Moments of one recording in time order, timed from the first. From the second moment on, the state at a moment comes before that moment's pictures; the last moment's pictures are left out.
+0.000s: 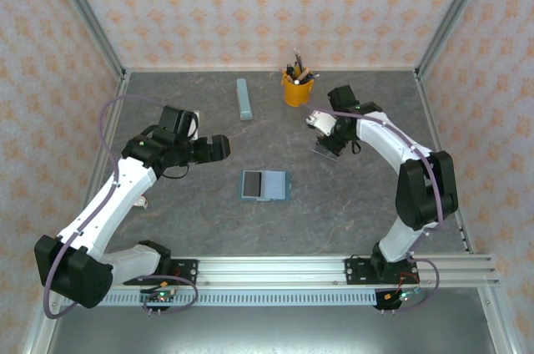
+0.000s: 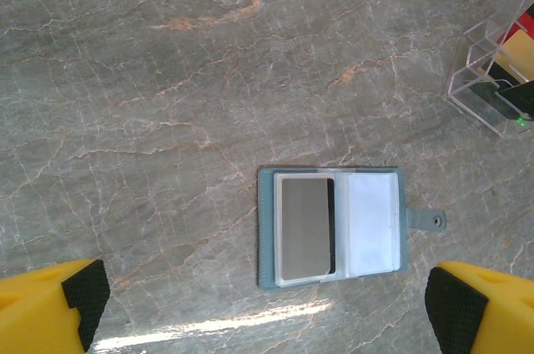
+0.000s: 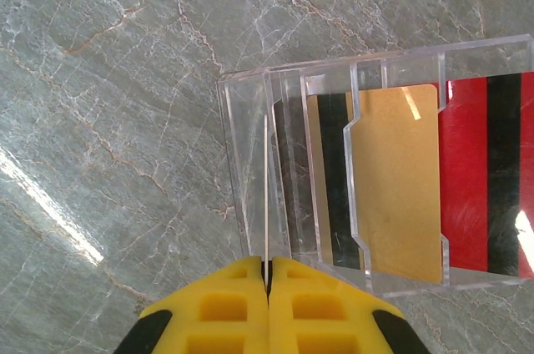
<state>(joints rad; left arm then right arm) -0.30 1.17 1.08 -0.85 0.13 -0.49 0.31 1.68 1.29 -0.82 -0.04 -0.67</state>
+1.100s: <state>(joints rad) -0.30 1.17 1.07 -0.84 0.13 -0.49 0.30 1.76 1.37 -0.79 0.00 -0.68</state>
